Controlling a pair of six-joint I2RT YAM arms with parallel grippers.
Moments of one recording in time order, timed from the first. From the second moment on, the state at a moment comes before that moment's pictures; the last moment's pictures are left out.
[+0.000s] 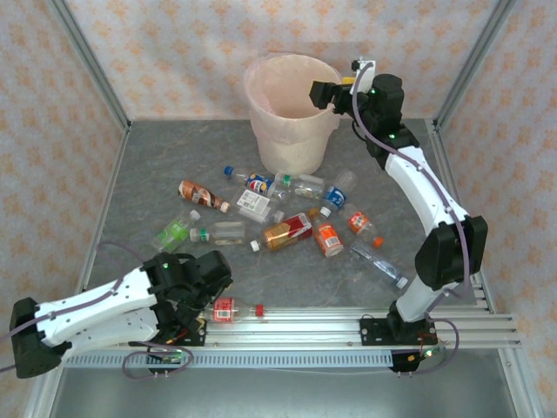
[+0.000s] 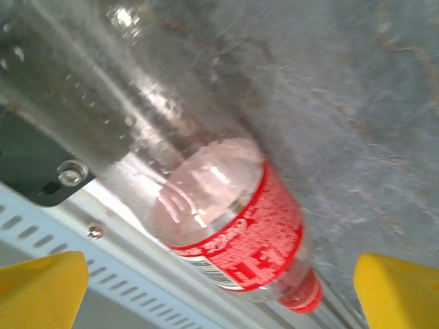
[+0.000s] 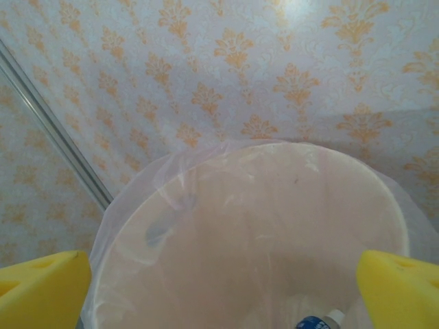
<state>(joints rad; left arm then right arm) -0.99 0.86 0.66 -1.23 0.10 -2.05 0.27 1.65 1.59 0.00 -0.30 0.27</state>
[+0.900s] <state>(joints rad) -0.80 1.32 0.73 -0.95 -0.05 -1.85 0.27 1.47 1.35 0.00 -0.22 0.15</state>
